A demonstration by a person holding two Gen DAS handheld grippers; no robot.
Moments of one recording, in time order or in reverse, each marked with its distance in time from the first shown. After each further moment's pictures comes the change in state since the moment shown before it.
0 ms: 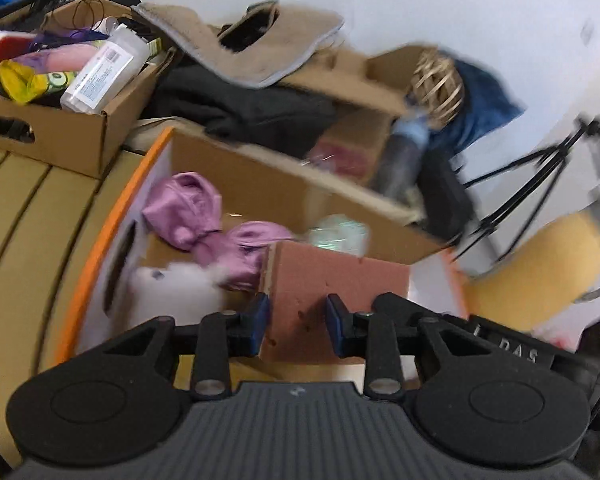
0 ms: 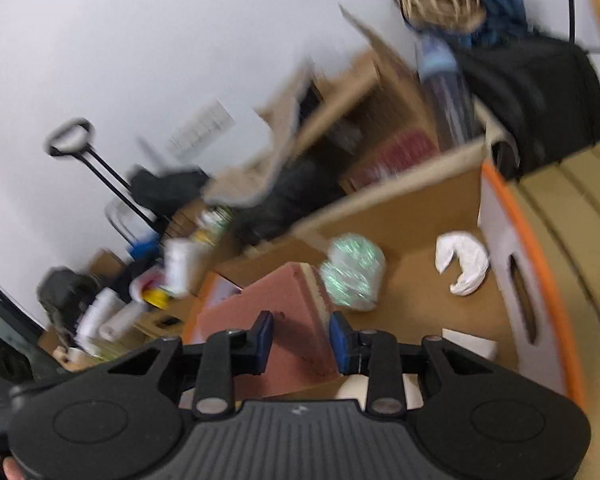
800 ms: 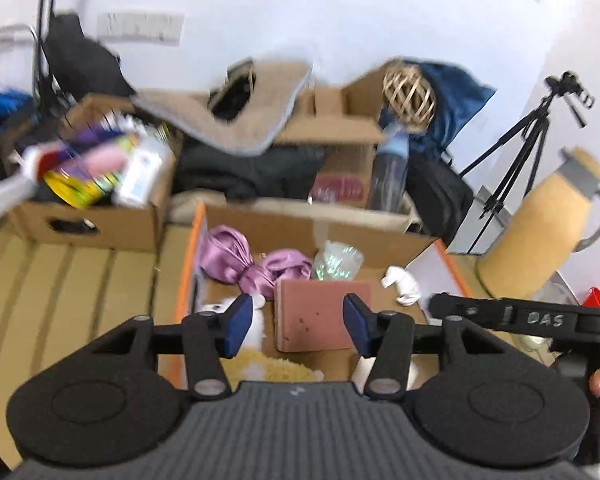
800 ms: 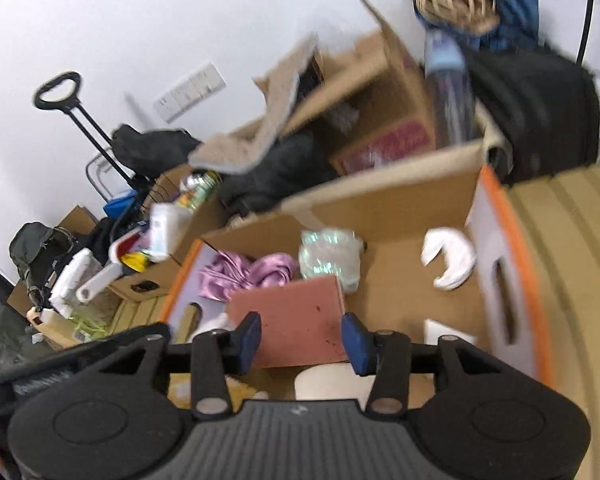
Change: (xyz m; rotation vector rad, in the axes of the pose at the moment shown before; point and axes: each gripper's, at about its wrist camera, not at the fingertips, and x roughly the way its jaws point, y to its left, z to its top) left arm -0.126 -0.015 -0.008 0.205 -0.130 0.052; right arm -0.035 0.030 -0.004 -0.122 0.047 -0.092
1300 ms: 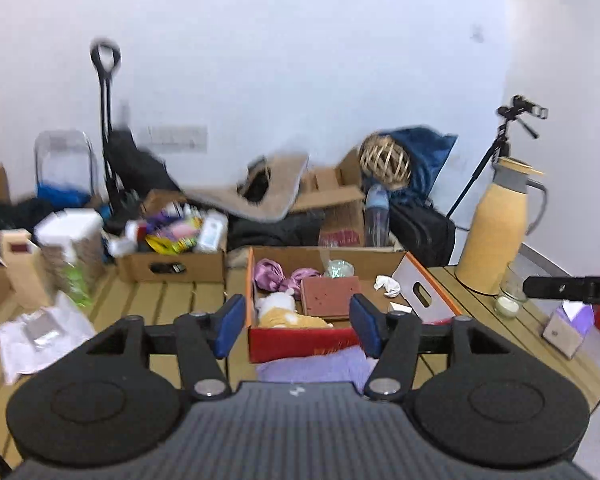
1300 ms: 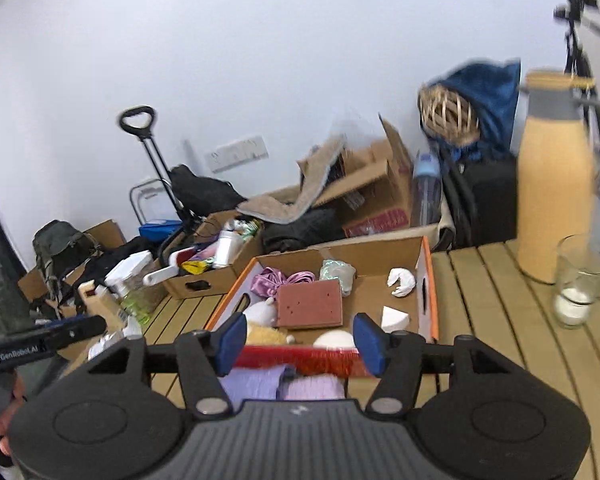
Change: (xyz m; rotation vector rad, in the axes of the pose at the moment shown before) left arm -0.214 -0.032 -0.129 0.168 -0.313 0.095; right arm -0.226 0.039 -0.108 -0.192 -0.247 -0.032
